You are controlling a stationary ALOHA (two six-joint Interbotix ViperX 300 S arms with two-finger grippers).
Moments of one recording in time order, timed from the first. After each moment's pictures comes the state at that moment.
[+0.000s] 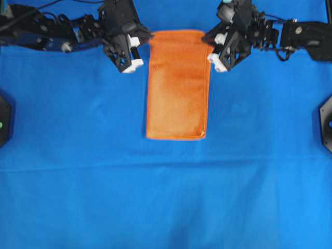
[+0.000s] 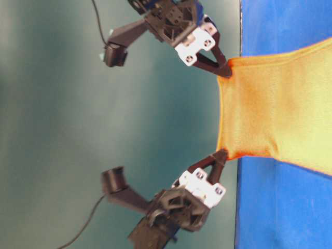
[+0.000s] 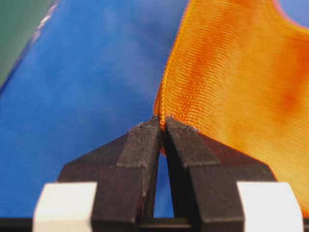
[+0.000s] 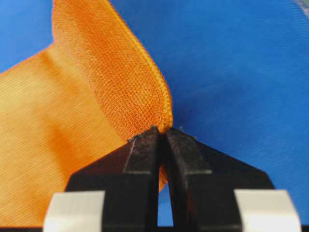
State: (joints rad) left arm 0.41 0.08 0.67 -0.02 -0.15 0.18; right arm -0.46 -0.05 0.77 -0.45 -0.03 0.56
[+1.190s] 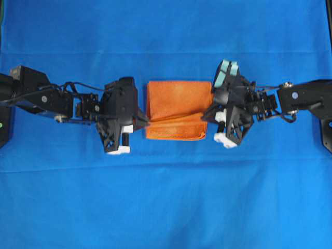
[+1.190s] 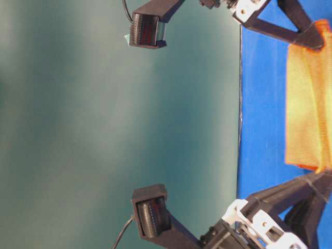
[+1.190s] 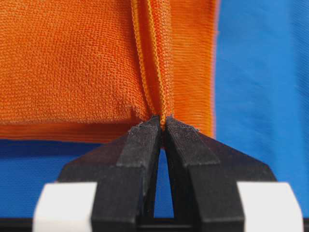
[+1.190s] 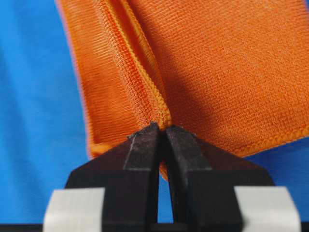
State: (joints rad) left arm -0.01 0.13 0.79 -0.02 -0.18 0.00; right arm -0.06 -0.01 0.89 -0.44 -0.05 0.77
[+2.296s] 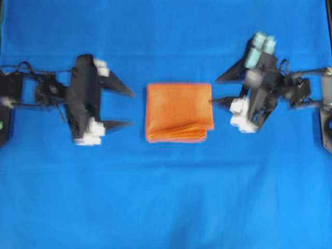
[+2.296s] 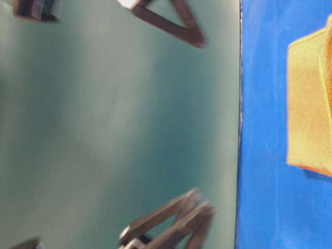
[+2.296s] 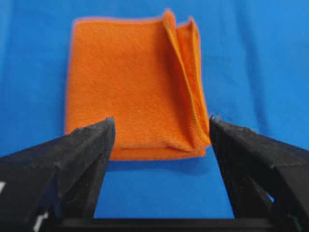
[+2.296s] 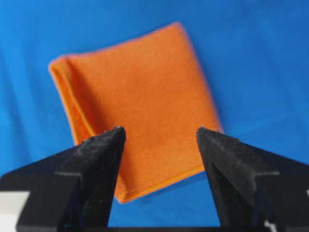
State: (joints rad) left arm 0.03 -0.33 0.85 -0.02 0.03 0.12; right arm -0.05 -0.41 0.82 -0.55 0.30 0.76
